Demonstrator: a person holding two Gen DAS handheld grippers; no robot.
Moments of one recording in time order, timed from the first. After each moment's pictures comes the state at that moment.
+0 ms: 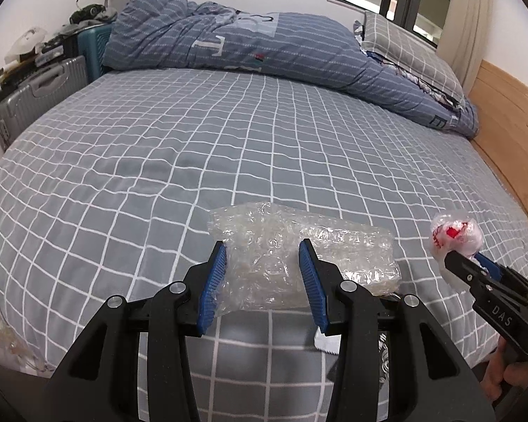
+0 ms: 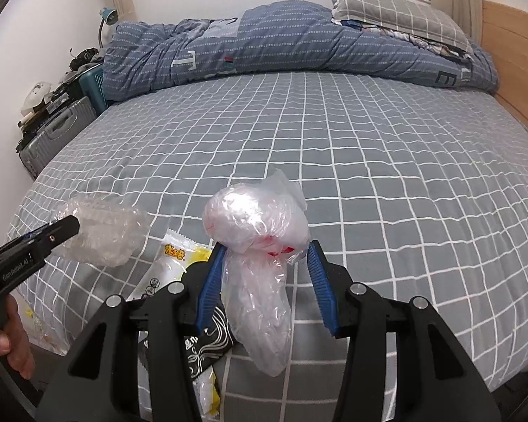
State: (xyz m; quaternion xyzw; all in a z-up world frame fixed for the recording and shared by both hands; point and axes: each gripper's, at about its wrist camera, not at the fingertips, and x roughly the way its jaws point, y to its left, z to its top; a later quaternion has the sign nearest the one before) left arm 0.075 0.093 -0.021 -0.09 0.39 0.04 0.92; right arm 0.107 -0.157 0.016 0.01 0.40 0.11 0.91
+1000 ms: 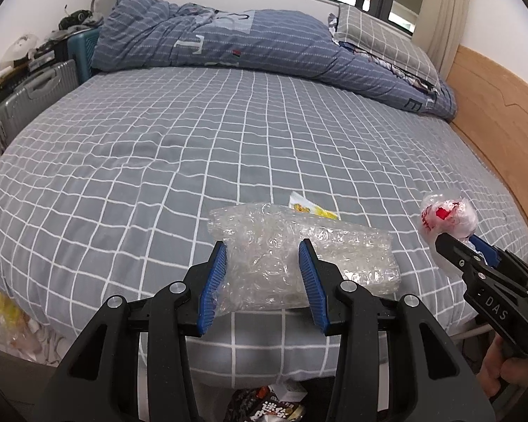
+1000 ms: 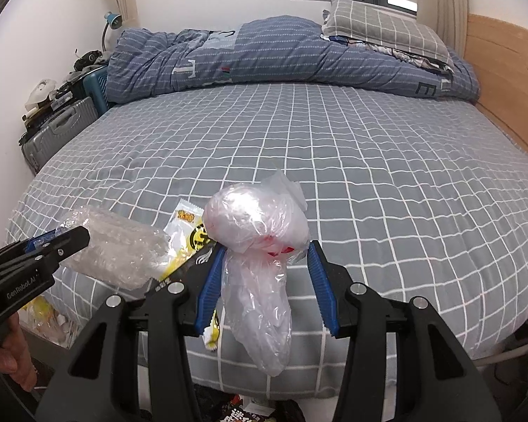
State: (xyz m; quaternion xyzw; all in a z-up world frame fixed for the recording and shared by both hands) left arm 0.007 0.050 -0.009 -0.07 0.40 0.01 0.91; right arm 0.028 -0.170 0.039 0.00 0.38 0.09 0.92
